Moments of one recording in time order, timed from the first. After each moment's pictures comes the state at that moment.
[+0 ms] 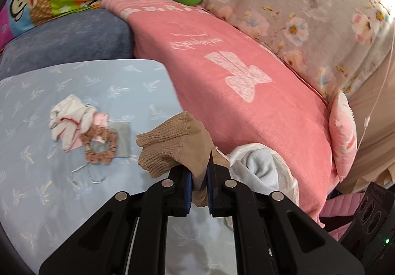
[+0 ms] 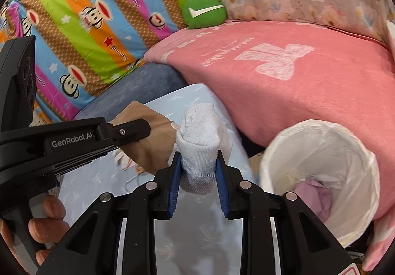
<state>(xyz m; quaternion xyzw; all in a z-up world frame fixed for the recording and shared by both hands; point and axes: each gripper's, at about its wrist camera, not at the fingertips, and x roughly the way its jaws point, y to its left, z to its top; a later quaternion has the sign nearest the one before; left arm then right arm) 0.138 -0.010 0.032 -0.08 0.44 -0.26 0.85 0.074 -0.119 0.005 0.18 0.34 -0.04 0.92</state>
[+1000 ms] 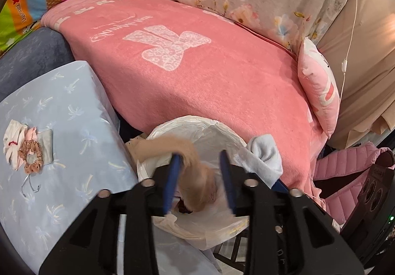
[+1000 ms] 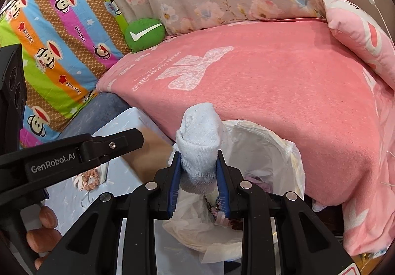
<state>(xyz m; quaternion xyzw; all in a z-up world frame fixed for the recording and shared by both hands) 0.089 -0.137 0.028 0.01 0.45 -0.35 0.82 0.002 -0.249 -0.011 0.24 0.32 -0.16 0.90</state>
